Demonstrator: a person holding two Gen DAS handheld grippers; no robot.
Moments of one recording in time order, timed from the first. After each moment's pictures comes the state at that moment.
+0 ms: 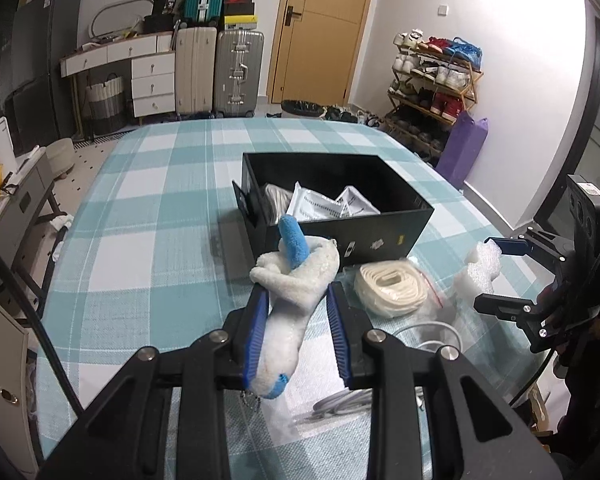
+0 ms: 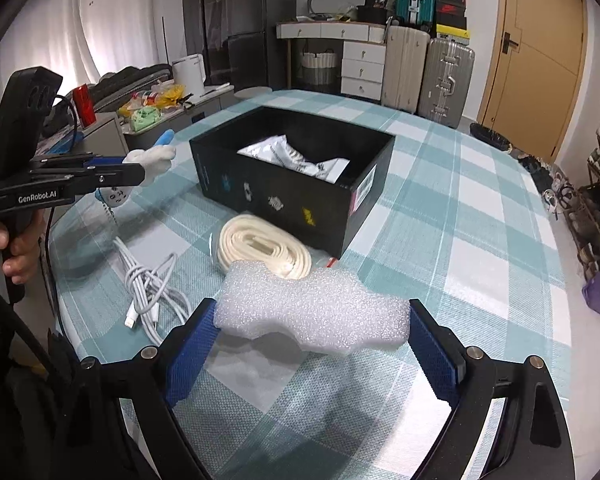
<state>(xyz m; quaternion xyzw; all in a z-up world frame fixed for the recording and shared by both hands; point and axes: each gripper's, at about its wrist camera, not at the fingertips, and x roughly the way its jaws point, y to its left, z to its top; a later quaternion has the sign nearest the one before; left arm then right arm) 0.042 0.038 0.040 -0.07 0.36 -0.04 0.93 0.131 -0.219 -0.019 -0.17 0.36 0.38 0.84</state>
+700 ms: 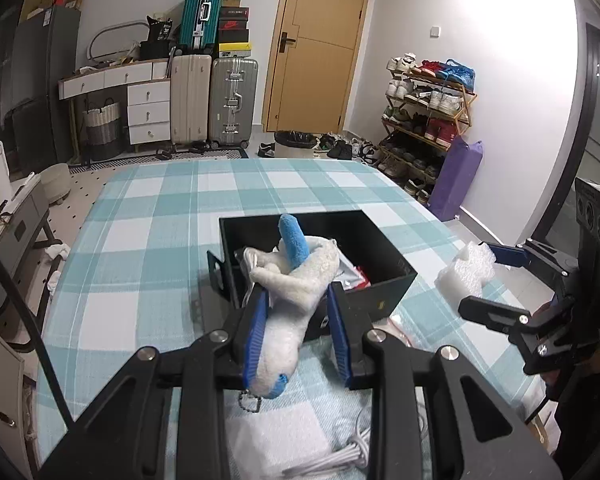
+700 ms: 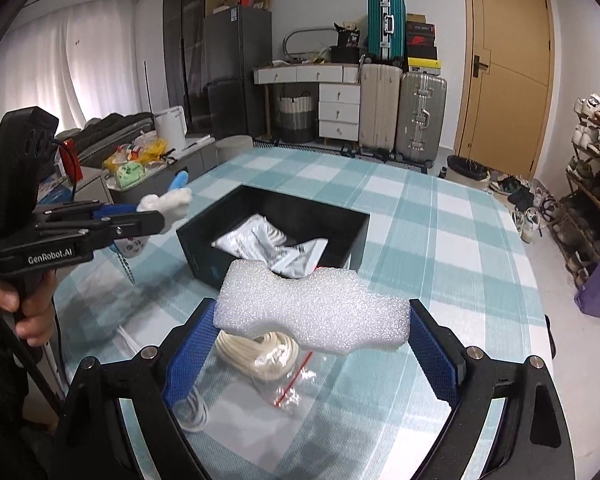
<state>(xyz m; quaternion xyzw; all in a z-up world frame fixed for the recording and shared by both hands) 0.075 0.023 0.071 -0.07 0.31 -0.04 0.95 0.145 -0.211 0.028 -0.12 0.30 0.35 0.88</state>
